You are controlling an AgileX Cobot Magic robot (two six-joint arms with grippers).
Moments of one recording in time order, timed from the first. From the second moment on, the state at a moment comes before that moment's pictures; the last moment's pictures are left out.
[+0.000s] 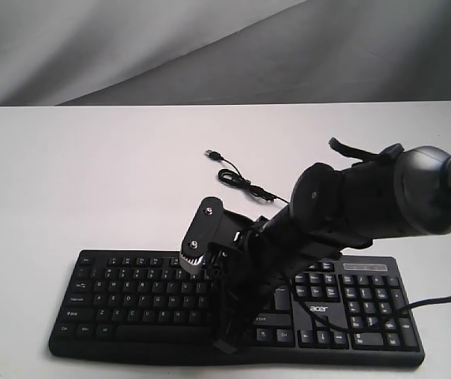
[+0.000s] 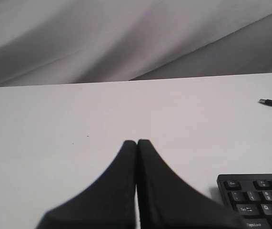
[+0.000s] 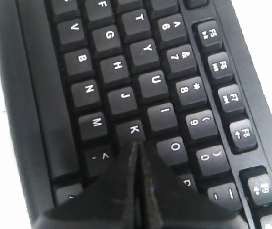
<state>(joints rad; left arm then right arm) 0.10 0.00 0.00 0.12 0.28 -0.07 0.70 1.90 -0.96 0.77 0.43 -1.22</state>
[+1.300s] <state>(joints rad) 0.10 0.00 0.00 0.12 0.28 -0.07 0.72 1.95 -1.04 0.80 0.36 -1.23</state>
